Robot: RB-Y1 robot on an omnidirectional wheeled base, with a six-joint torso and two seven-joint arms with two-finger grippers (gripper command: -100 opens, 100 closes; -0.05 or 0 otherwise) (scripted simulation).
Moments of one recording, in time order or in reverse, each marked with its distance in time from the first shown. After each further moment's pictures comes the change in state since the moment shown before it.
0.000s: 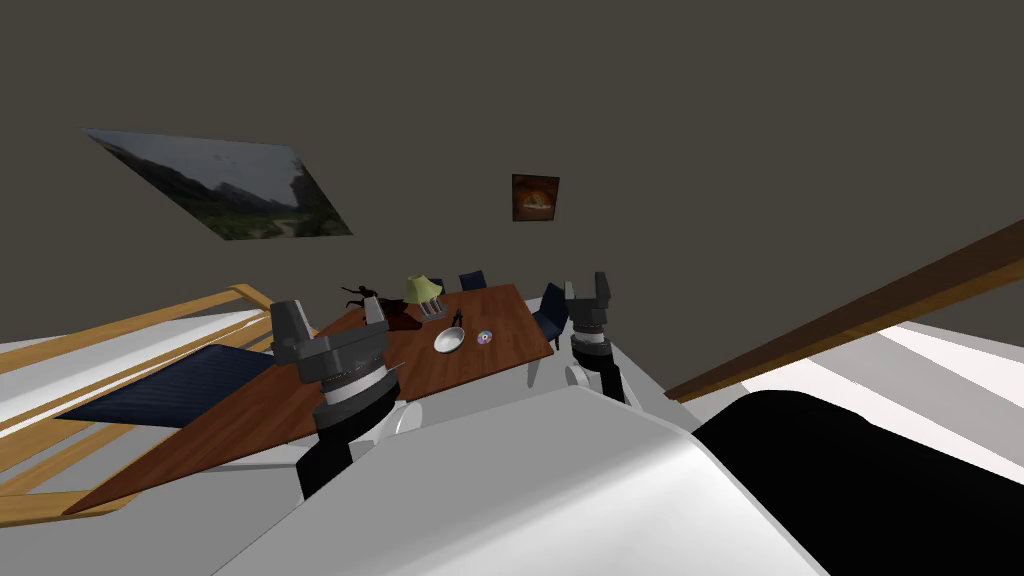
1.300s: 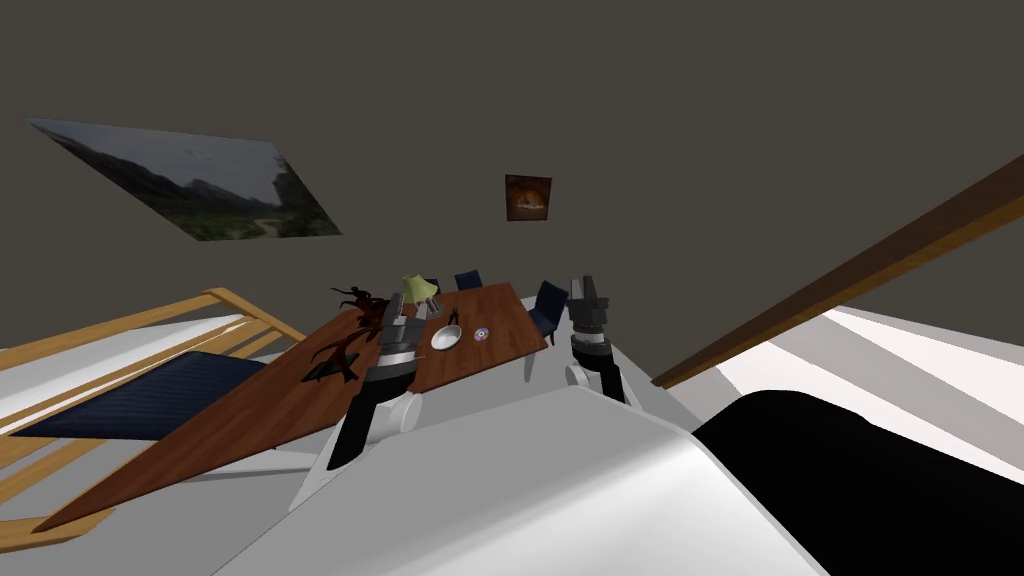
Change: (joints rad) left arm -0.129 0.201 -0.003 0.148 -0.019 0.321 0.002; right arm 0.000 0.000 0.000 0.000 0.000 0.000 0.000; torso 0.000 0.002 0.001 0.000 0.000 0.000
